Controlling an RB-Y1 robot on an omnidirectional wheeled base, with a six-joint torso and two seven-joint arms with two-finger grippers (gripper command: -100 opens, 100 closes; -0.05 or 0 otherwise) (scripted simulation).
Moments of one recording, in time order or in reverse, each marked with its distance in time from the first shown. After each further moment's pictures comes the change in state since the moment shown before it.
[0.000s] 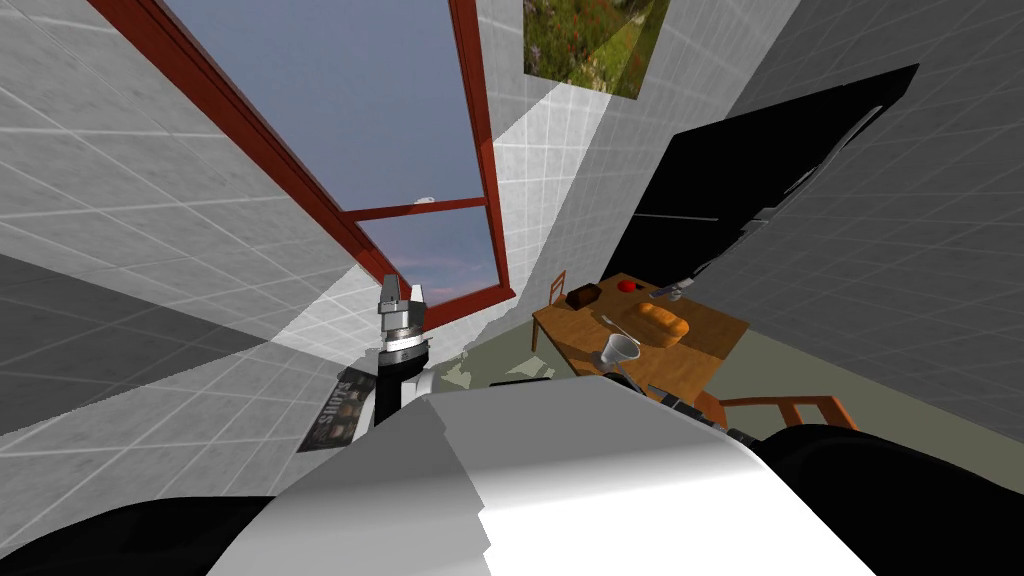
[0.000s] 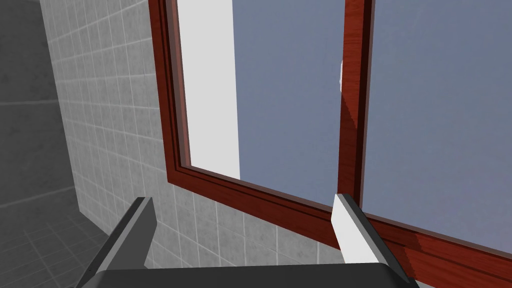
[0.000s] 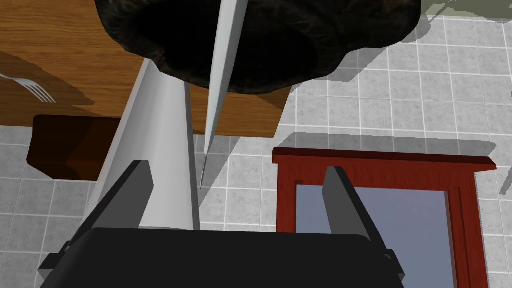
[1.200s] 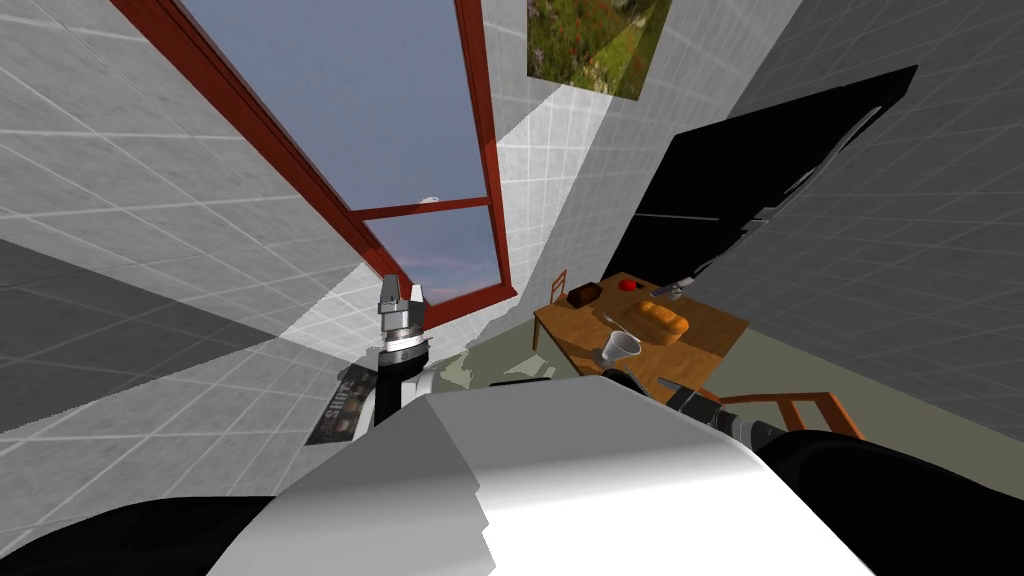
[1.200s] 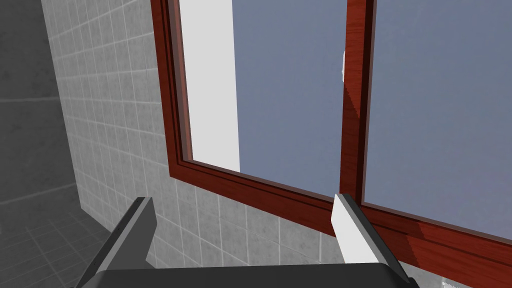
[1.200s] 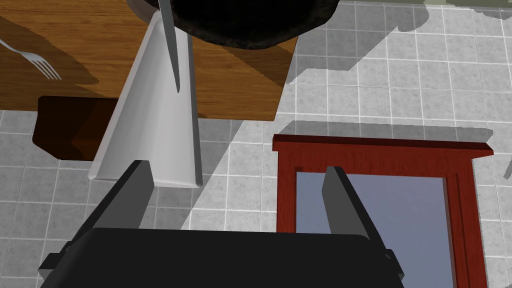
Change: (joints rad) left arm 0.000 0.000 0.000 0.000 0.000 0.000 0.000; right arm 0.116 -0.087 -0.118 -0.116 -0.038 -0.006 -0.098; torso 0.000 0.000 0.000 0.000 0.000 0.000
